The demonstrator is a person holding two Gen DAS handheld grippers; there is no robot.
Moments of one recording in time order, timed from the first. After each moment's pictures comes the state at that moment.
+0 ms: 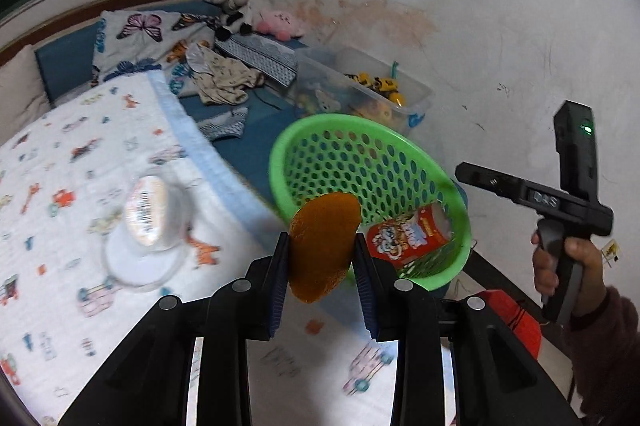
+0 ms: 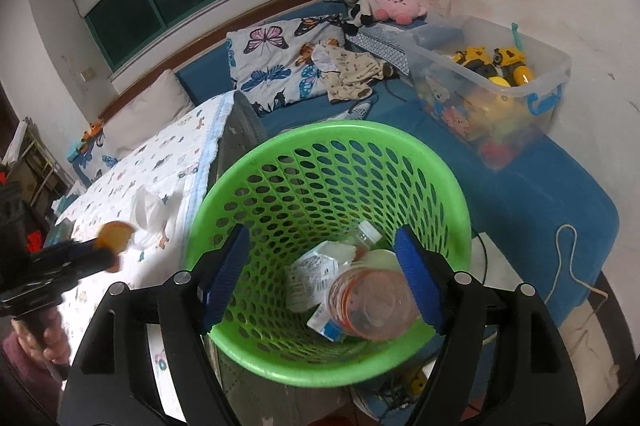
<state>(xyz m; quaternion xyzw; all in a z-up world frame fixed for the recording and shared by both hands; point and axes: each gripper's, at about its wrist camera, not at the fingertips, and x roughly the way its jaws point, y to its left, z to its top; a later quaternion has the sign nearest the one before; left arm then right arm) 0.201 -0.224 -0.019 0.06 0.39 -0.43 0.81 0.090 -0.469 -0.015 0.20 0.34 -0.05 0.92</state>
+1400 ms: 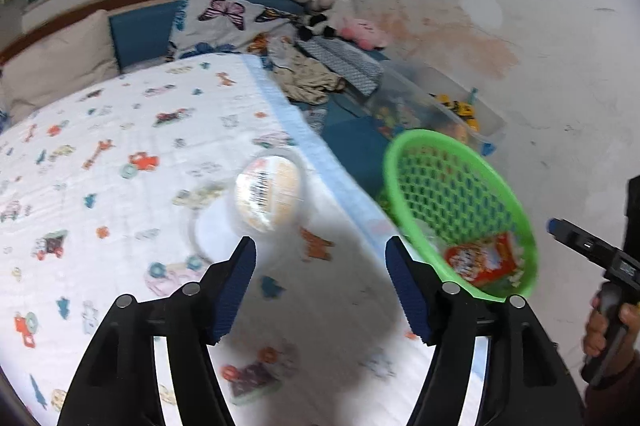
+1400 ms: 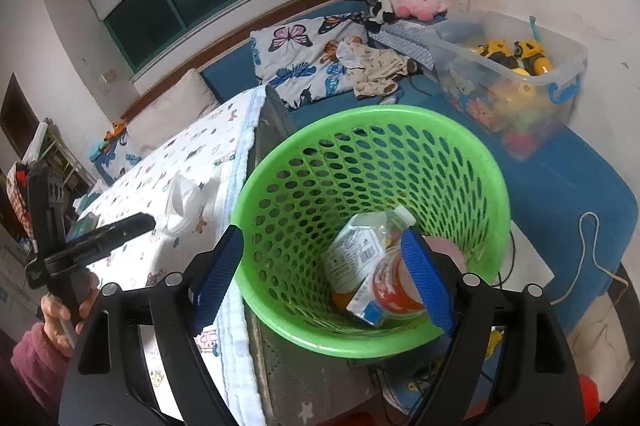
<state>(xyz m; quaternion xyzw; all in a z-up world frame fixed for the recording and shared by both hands) 0.239 -0.167 -0.037 0.02 0.40 -0.29 0.87 0.084 -0.436 -0.018 0.21 0.34 -0.01 0.92</state>
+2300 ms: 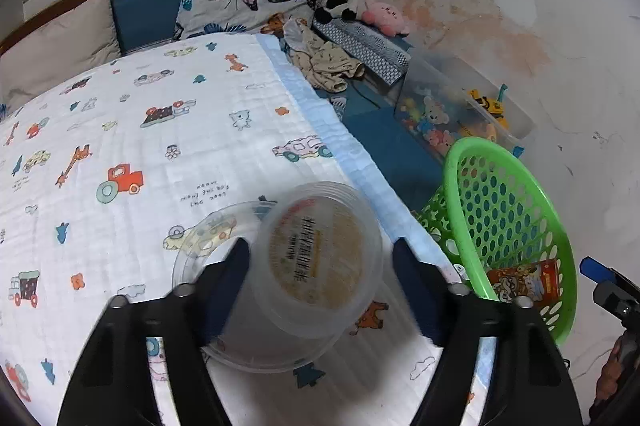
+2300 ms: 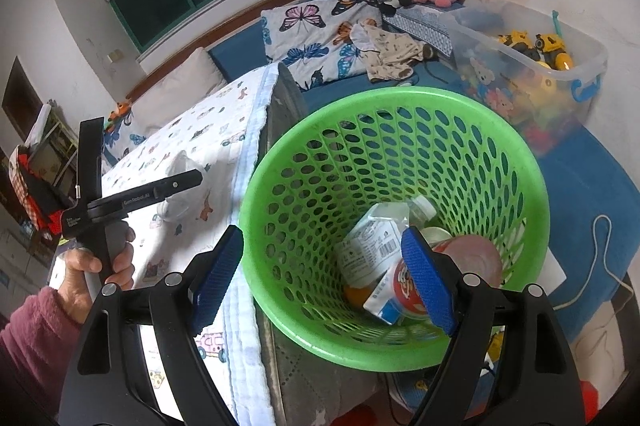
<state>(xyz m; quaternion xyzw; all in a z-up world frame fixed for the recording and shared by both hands) 0.305 -0.190 -0.067 0.02 0.43 -0.28 0.86 0.105 -0.419 -0.029 0.20 0.36 0.01 0.91</state>
